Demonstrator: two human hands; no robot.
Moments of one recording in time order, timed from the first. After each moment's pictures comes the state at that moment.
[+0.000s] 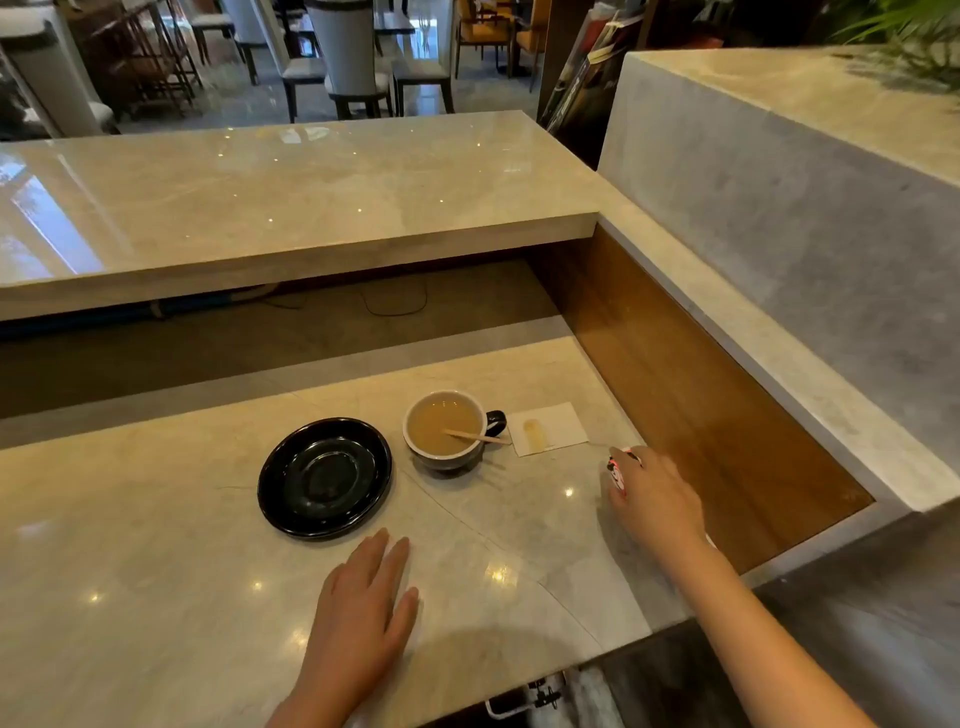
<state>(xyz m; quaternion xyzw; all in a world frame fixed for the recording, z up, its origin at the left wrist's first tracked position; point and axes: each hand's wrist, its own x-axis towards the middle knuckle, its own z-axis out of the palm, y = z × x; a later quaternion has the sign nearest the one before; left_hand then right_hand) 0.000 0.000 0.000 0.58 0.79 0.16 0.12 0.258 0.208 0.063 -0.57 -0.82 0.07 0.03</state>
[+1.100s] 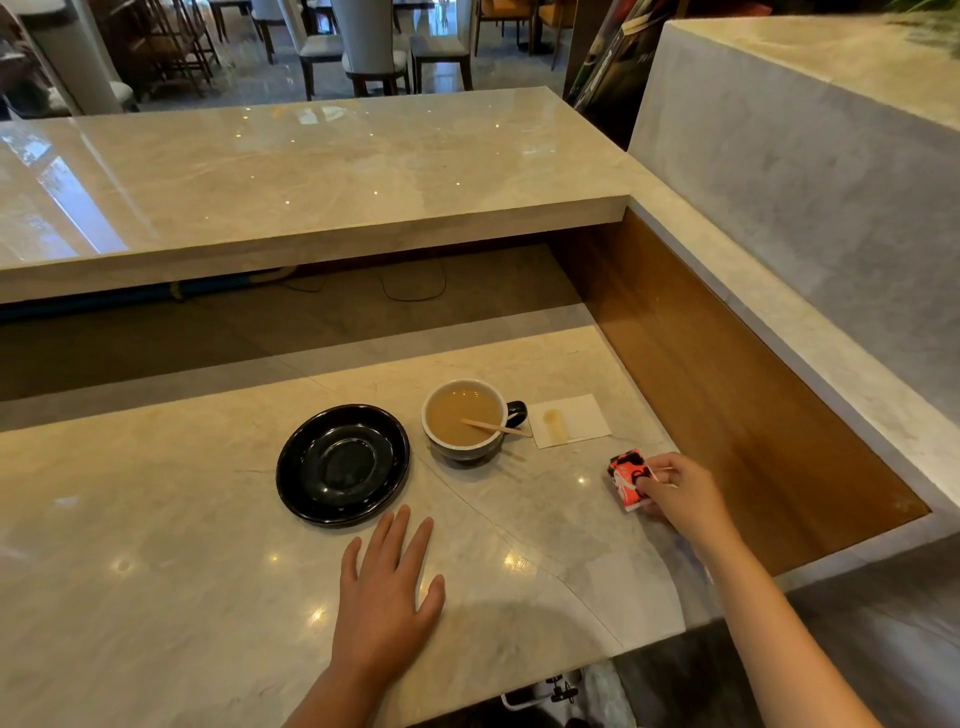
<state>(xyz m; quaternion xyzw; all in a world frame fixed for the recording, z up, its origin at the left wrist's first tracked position) 0.006 0.009 -0.017 0.58 0.81 0.12 0.05 0.262 0.216 0.060 -0.64 -0.56 0.47 0.24</state>
